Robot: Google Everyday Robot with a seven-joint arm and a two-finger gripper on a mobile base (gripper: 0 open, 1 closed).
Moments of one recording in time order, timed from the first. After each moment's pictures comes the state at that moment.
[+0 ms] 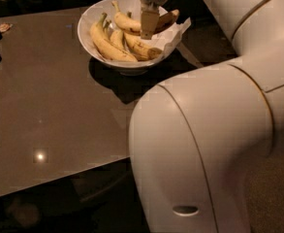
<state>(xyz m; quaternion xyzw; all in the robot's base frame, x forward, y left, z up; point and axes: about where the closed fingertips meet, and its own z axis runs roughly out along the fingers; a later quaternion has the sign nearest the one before) 0.698 -0.033 0.965 -0.68 0.72 -0.05 0.15</state>
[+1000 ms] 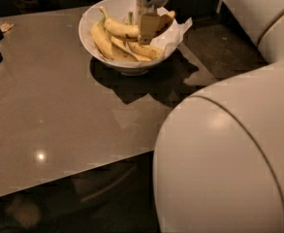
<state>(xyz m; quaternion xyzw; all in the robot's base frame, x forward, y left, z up) 0.648 -0.019 0.974 -0.74 0.66 -0.02 0.14</state>
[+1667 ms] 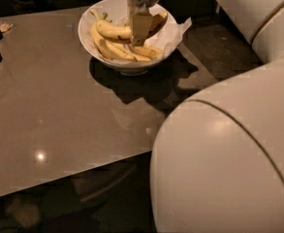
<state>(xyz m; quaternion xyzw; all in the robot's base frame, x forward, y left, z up) 0.633 -0.003 0.979 -0.75 0.64 -0.02 0.13</state>
